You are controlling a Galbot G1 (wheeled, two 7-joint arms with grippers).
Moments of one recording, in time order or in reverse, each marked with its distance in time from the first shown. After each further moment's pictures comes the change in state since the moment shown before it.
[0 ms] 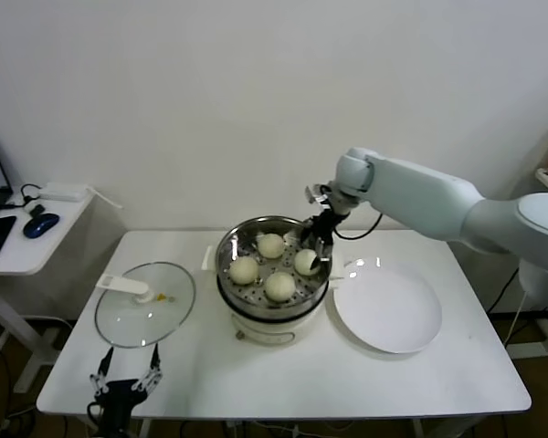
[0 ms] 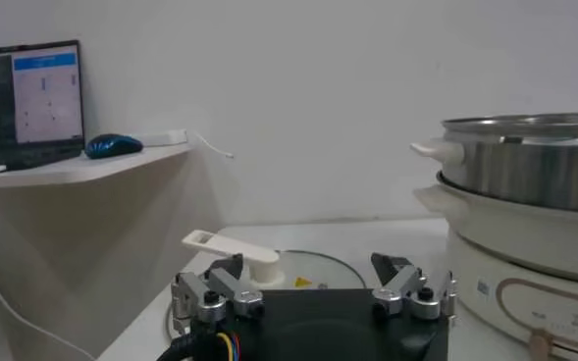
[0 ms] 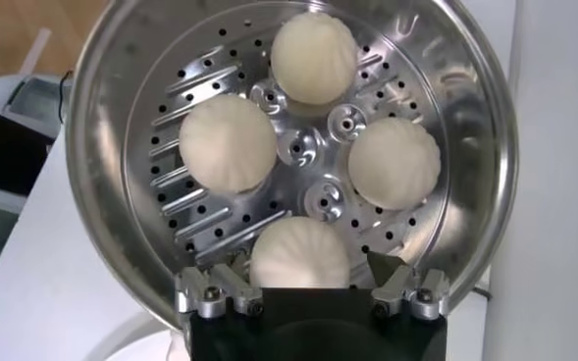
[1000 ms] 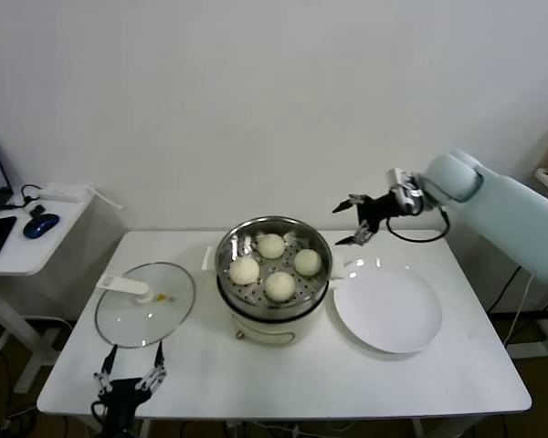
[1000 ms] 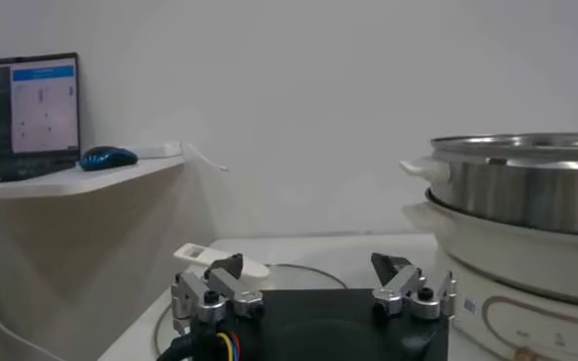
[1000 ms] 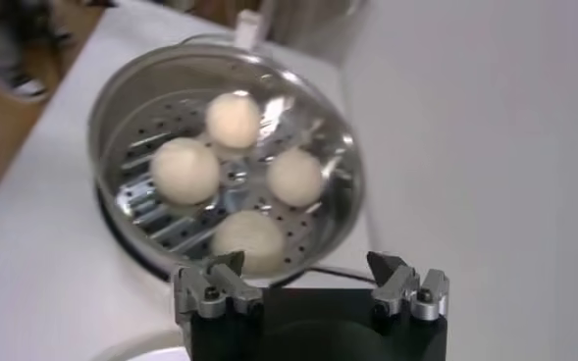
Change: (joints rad) left arm 0.011 -0.009 0.022 -0.017 0.004 -0.027 -0.008; right arm -0.266 -0.452 0.527 0.327 -0.022 0.067 0.173
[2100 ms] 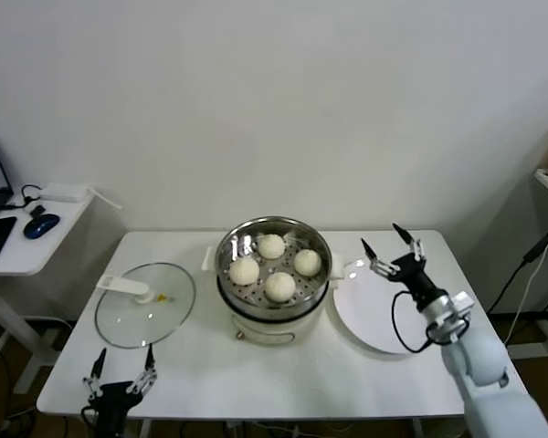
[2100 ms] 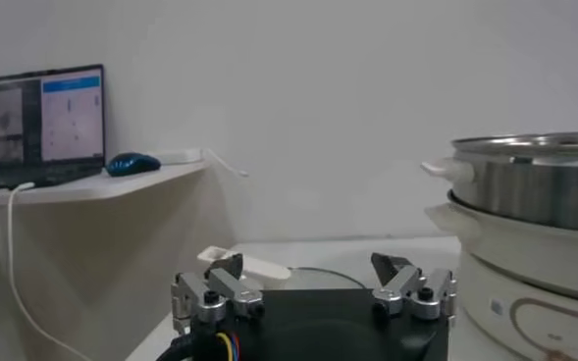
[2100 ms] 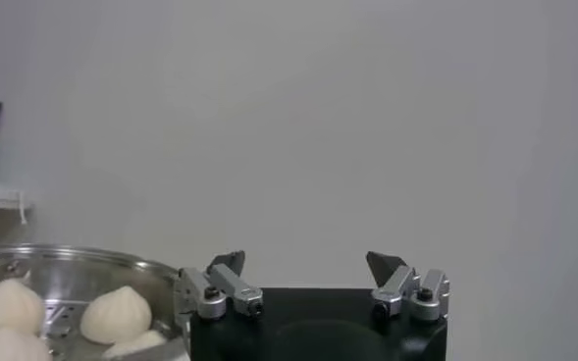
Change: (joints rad) left arm 0.012 -0.006 -0.027 0.008 0.006 -0.037 -0.018; right arm -1.374 0.379 1.307 0.484 -0.145 0.207 0.681
